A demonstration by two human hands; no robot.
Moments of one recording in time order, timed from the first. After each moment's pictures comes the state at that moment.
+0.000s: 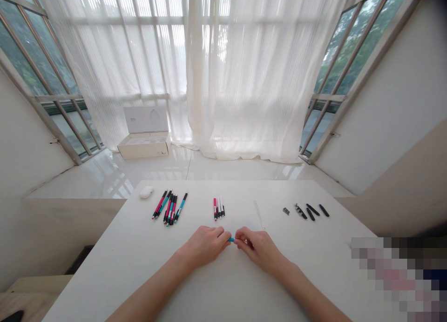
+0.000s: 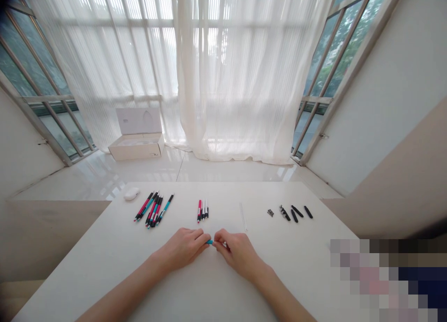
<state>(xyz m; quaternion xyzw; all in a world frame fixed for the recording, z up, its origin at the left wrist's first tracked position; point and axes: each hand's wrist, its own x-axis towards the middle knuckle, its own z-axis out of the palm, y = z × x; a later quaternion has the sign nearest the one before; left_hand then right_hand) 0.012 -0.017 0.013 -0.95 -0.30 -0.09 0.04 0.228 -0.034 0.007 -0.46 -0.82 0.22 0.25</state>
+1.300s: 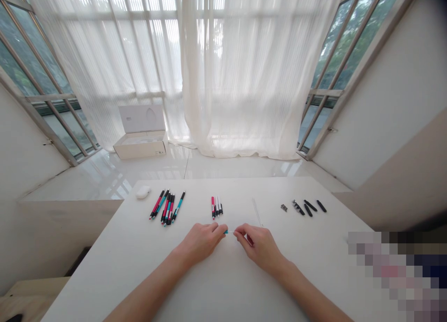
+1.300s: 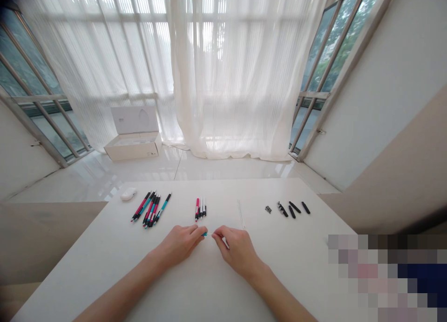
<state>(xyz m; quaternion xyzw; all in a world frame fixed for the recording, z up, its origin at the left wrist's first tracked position) 0.010 -0.012 0.010 -0.93 -0.35 -0.10 0.00 0.225 -0.036 0.004 -0.49 -0.81 0.11 0.31</state>
